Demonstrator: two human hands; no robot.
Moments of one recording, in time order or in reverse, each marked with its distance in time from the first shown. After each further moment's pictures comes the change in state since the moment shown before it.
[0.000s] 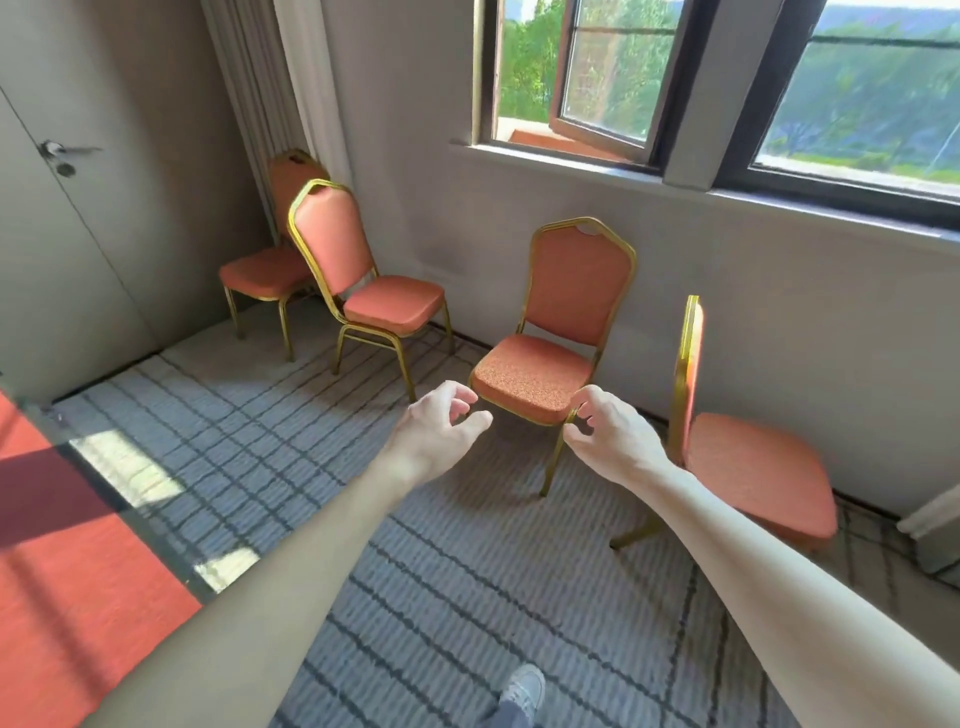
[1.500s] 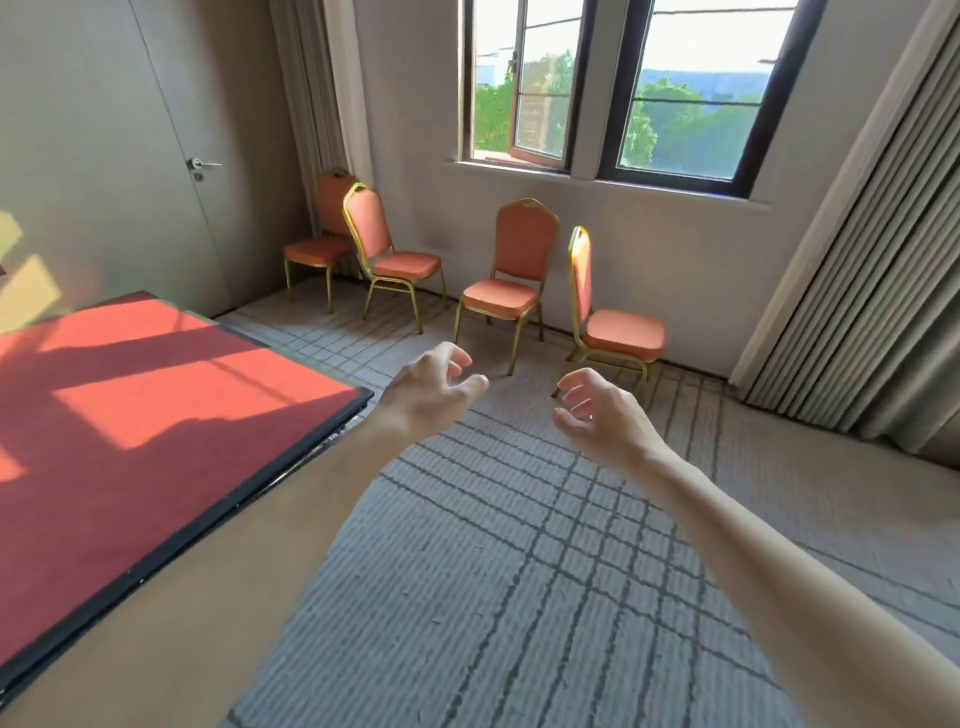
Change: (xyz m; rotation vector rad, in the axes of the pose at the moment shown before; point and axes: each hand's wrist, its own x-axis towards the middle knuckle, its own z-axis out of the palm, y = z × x) left_hand -1.048 0.064 0.026 0.082 0.043 0.149; right_hand -1.079 -0.132 -0.121 0.274 0.098 -0.039
